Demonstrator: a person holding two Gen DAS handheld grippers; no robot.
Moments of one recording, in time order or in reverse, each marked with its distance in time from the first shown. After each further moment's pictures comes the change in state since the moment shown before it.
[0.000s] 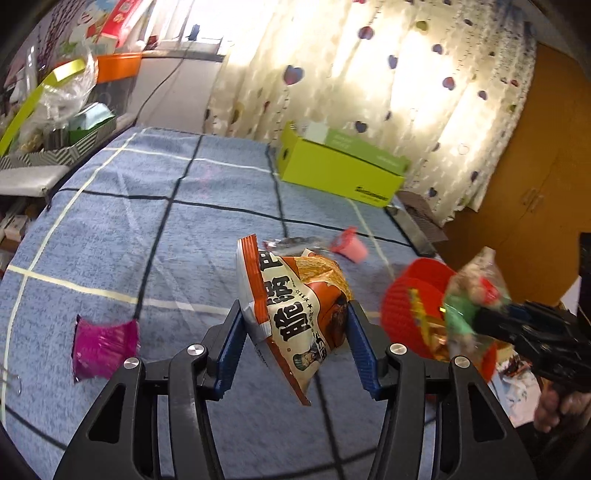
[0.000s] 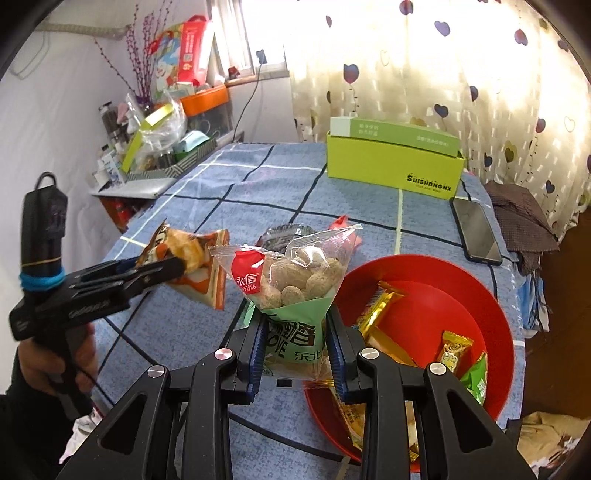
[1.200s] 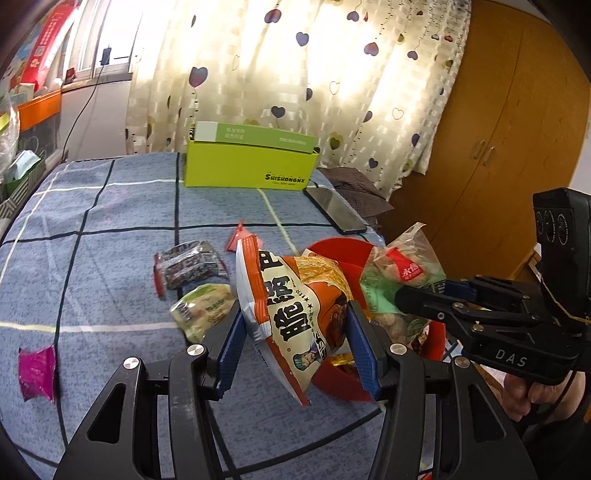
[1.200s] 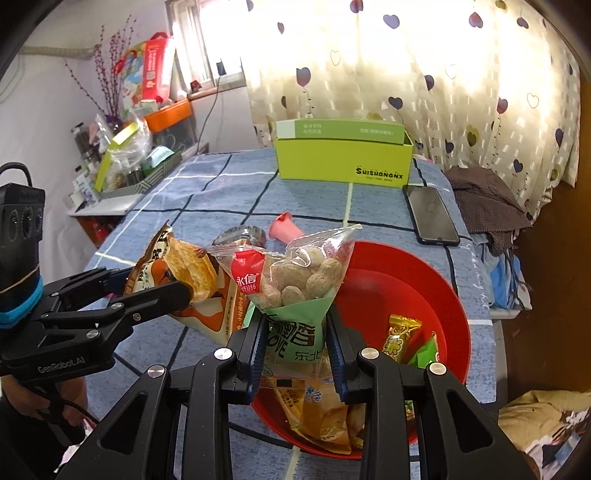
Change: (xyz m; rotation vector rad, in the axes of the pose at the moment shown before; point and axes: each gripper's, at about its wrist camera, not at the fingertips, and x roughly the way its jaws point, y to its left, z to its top) left arm 0.012 -0.106 -0.001 0.182 0.041 -0.126; right arm -0.015 -0.046 -0.013 0.089 -0.018 -0.078
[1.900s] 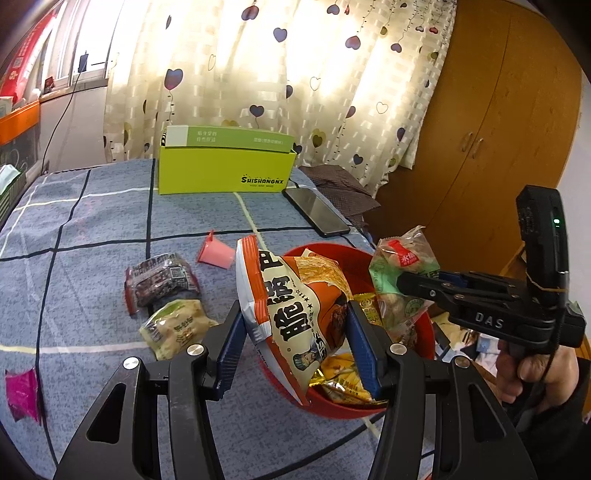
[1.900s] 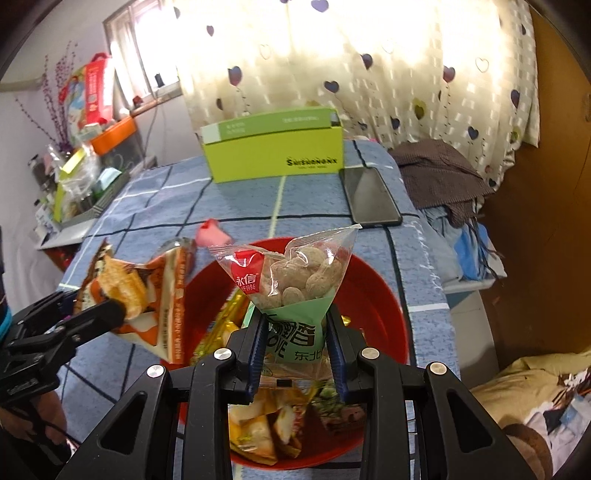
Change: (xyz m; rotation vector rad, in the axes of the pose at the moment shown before) left arm 0.021 -0.018 0.011 0.038 0.009 -0.042; right arm 0.008 -0.068 0.000 0.152 0.032 -0.124
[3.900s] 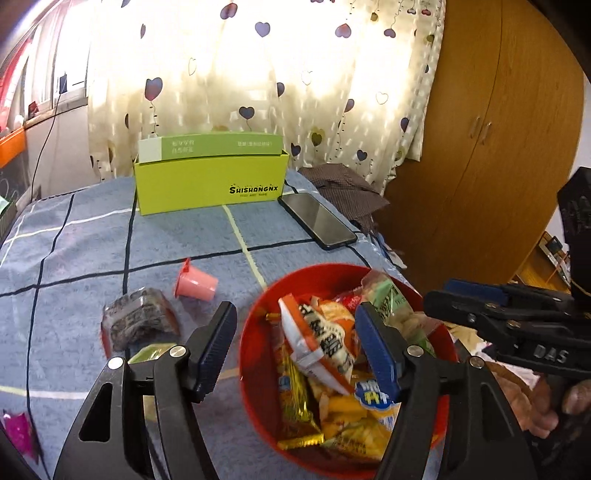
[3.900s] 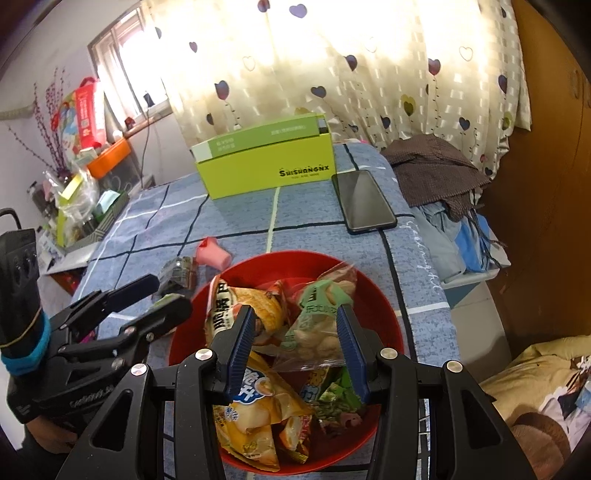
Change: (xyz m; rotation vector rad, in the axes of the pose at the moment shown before) left arm 0.050 -0.020 0.019 0.073 -0.004 0.051; right arm -0.012 -0.004 0.008 0.062 -0.038 0.047
